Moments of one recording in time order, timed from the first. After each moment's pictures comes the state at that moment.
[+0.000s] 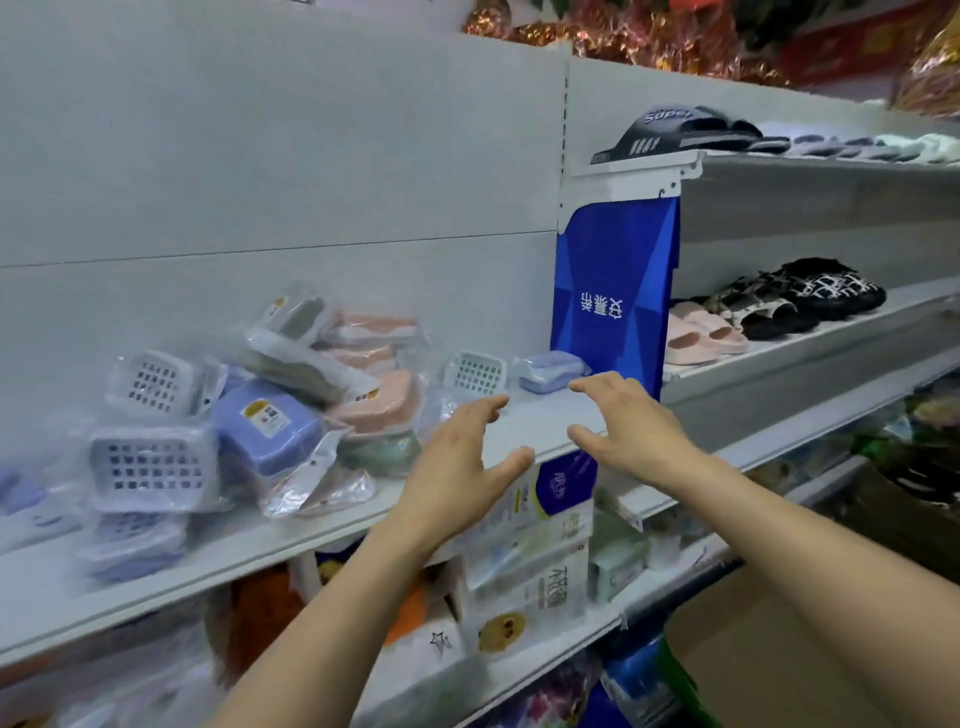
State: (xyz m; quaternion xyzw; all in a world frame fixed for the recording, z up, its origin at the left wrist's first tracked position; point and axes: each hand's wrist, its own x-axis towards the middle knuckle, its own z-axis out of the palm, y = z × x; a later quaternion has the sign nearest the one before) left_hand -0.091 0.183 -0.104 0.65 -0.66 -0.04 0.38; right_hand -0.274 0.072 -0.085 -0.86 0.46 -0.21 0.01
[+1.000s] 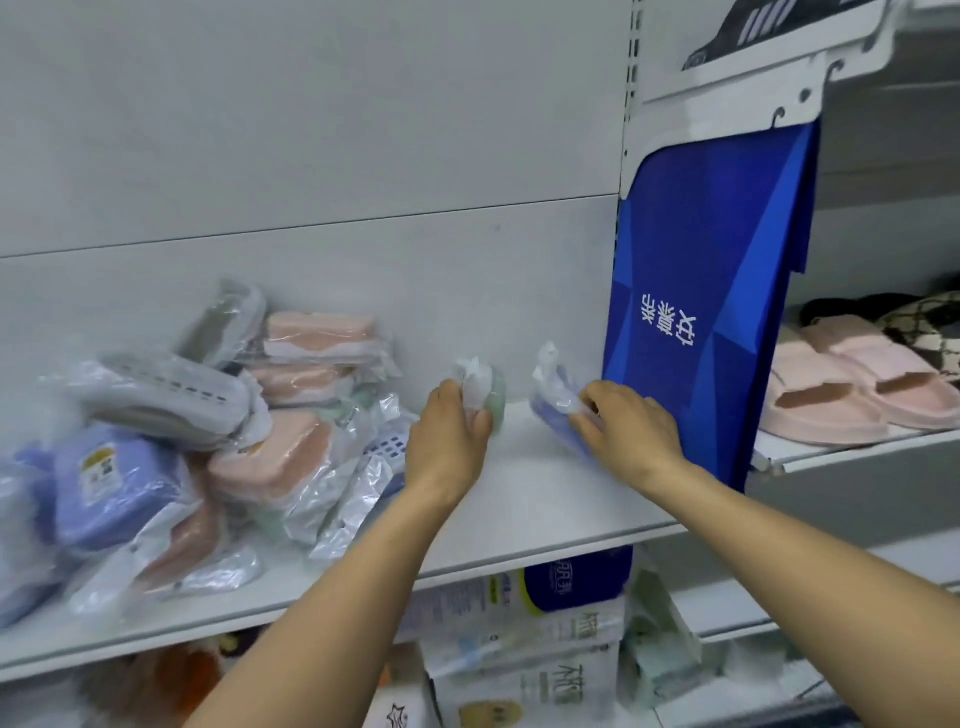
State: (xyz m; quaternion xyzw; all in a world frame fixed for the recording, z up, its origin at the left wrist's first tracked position) left_hand -0.083 -0.065 -0.124 0.84 -0.40 0.04 0.37; right_hand -0.232 -0.196 -0.125 -0.90 0.34 -0.25 0.04
